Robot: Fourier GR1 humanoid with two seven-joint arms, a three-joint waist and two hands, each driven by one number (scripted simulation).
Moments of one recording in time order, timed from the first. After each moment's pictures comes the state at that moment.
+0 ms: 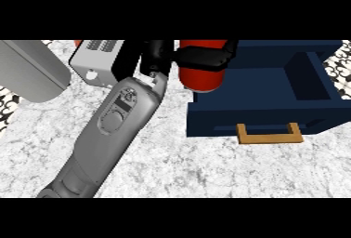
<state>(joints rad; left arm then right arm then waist) -0.99 0.00 -0.22 -1.17 0.05 0.46 0.26 0.28 -0.02 -0.29 -2.19 -0.11 0.22 0.10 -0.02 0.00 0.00</state>
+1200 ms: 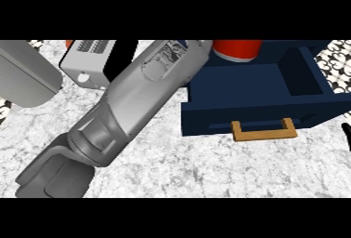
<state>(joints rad) -1.47 0.00 -0.35 -0.58 0.33 0.58 0.16 0.23 -0.02 -0.25 -2.17 -0.09 0.20 0.12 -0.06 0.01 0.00</state>
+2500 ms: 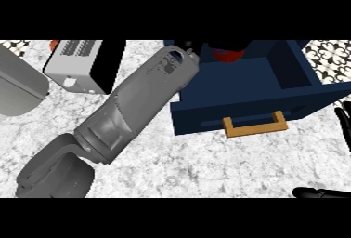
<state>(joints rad) -1.46 0.00 -0.59 -0.36 0.50 0.68 -0.01 0.12 -0.06 -0.25 -2.10 -0.09 0.20 0.11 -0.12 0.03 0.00</state>
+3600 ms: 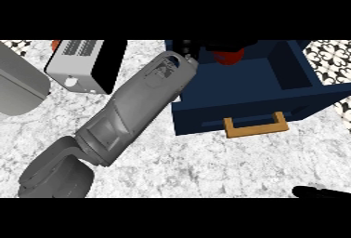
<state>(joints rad) -1.42 0.00 -0.62 -0.39 0.64 0.78 -0.09 0.09 -0.14 -0.22 -2.19 0.10 0.19 0.07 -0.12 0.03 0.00</state>
